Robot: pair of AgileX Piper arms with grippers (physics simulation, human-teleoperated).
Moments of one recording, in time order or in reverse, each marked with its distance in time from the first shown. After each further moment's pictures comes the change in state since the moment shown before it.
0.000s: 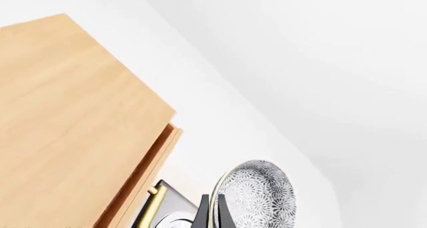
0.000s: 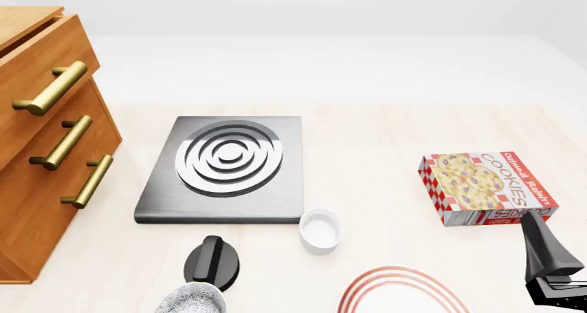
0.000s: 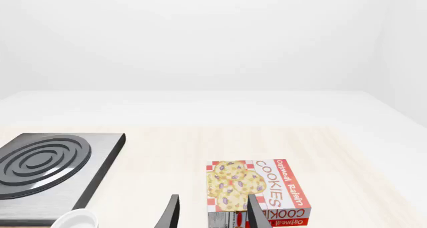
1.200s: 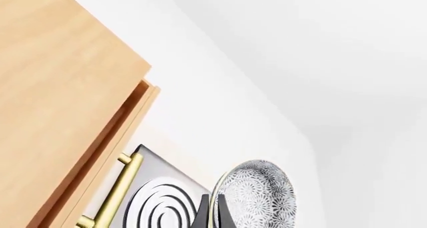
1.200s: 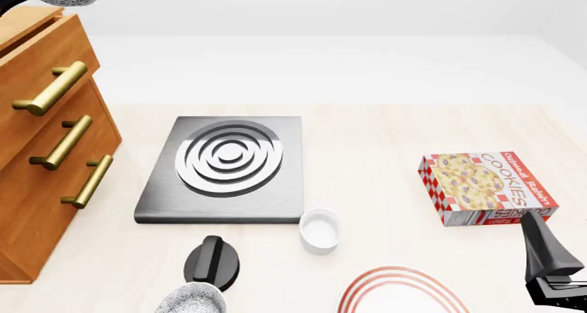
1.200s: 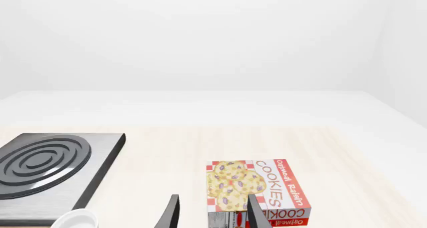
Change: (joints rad) left arm -0.158 0.024 0.111 -0.060 -0.070; right arm 0.000 0.000 0.000 0.000 0.000
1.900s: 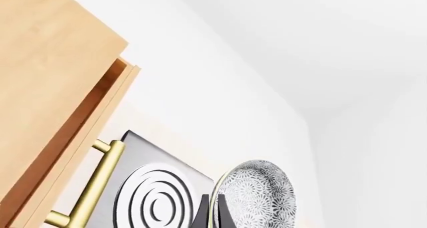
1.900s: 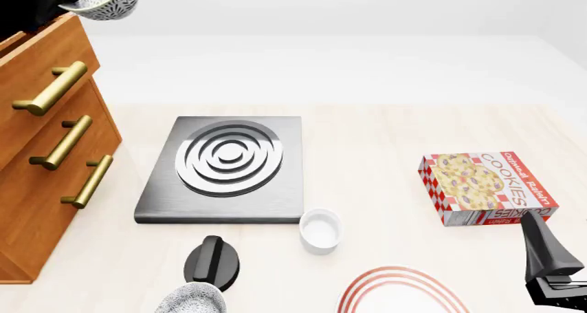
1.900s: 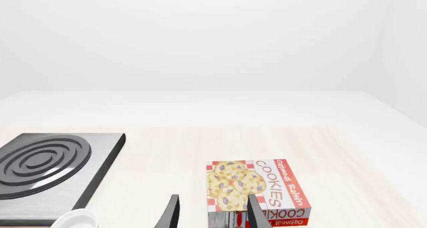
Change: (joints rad) left arm -0.086 0.022 0.036 -0.032 0.000; right arm 0.000 0.000 0.000 0.000 0.000
